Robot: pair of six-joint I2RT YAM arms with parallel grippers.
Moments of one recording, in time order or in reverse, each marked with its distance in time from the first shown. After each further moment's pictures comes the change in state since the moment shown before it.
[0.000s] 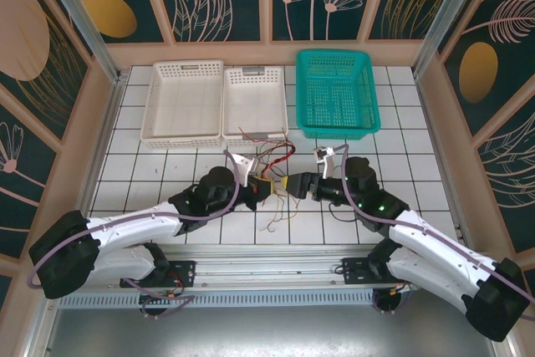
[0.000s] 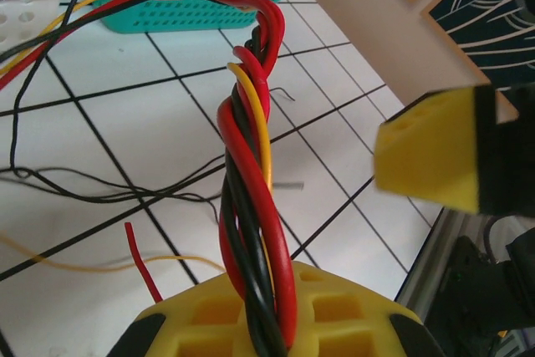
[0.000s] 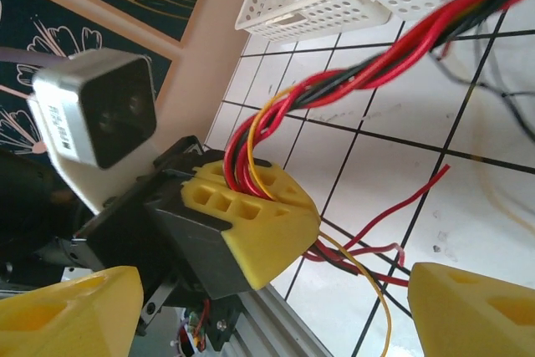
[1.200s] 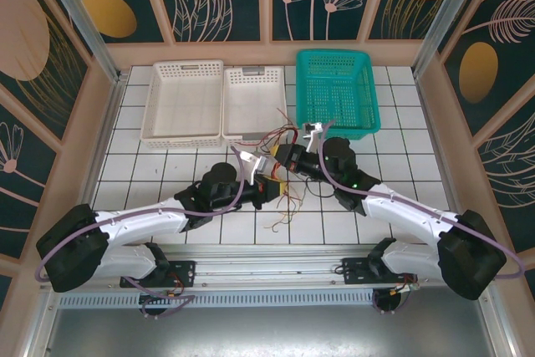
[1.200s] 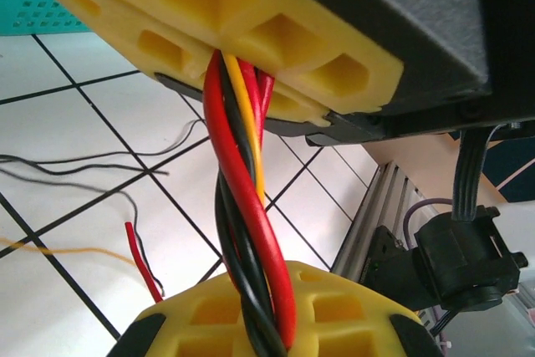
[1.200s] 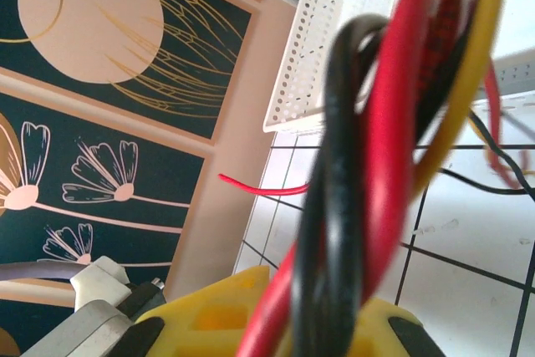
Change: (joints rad) left arm 0.000 0.055 0.029 0.110 0.166 -0.043; right arm -0.010 0.352 0.136 0.364 0.110 0.186
